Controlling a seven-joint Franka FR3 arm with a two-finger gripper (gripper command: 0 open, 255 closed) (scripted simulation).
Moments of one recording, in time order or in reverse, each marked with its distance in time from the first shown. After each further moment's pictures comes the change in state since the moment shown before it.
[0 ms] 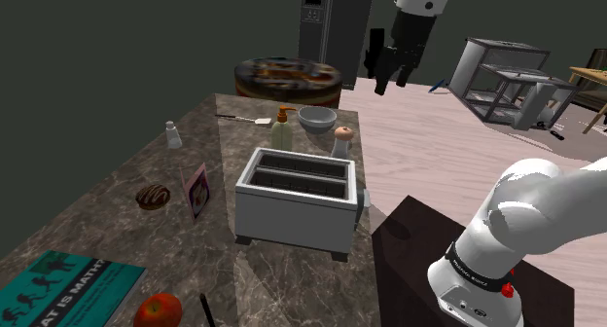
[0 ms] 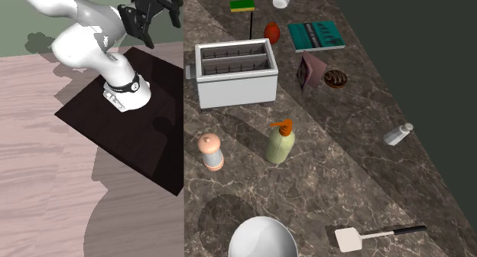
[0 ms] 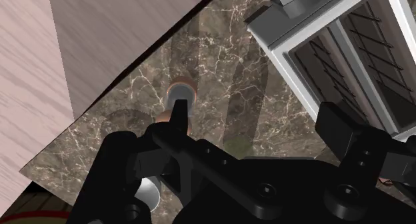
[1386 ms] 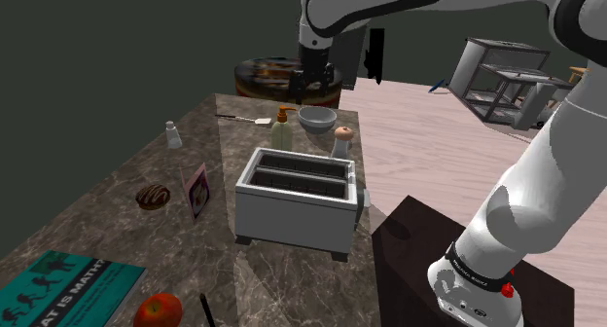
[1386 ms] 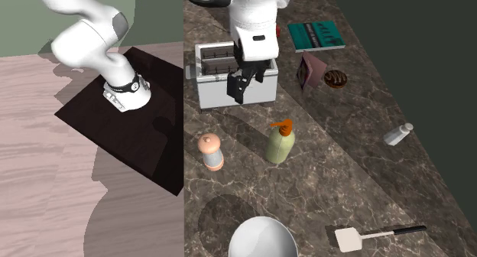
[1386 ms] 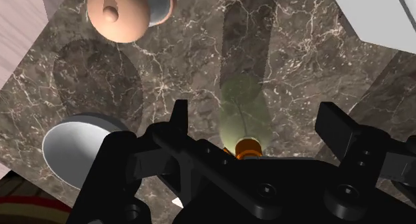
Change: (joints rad) arm -0.021 0.718 0.074 0.391 -0.073 0.297 0.142
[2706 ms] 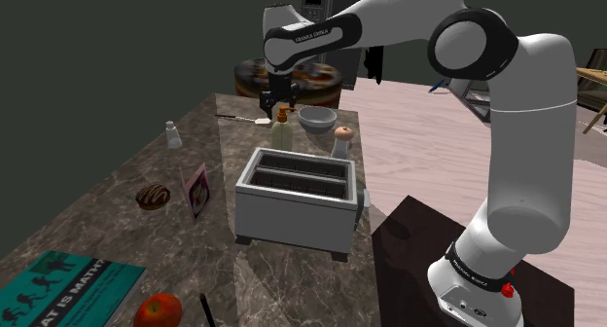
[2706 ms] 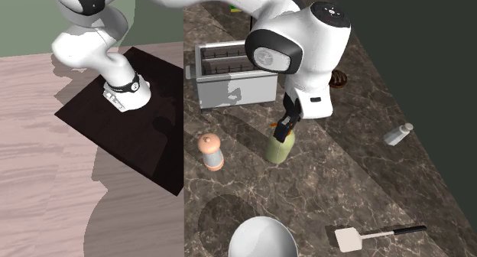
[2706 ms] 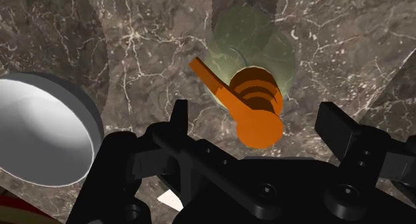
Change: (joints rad) arm 0.024 0.488 -0.010 0.417 -0.078 0.049 0.068
